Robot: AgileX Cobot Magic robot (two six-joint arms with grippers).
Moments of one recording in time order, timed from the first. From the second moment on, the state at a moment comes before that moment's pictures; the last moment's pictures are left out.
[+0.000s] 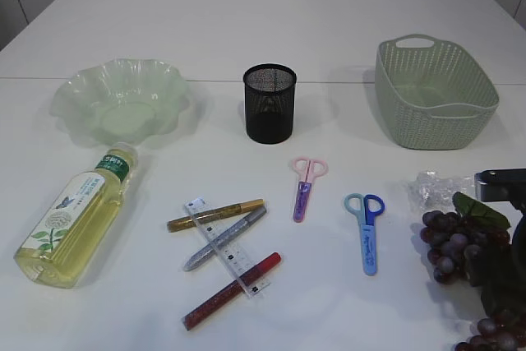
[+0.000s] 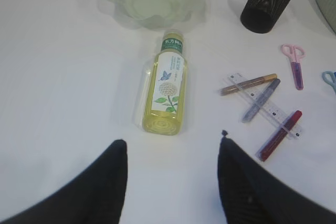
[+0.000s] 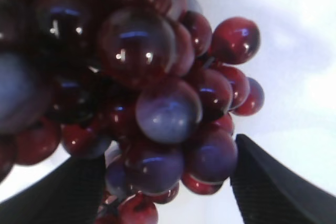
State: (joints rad) left arm -0.02 0.29 -0.68 -0.18 1.06 -0.04; right arm 0.13 1.60 -0.65 -0.13 0.64 0.26
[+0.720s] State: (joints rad) left arm -0.02 0.29 -0.68 -0.19 1.06 -0.04; right arm 0.13 1.68 -0.66 -0.08 0.61 0.26
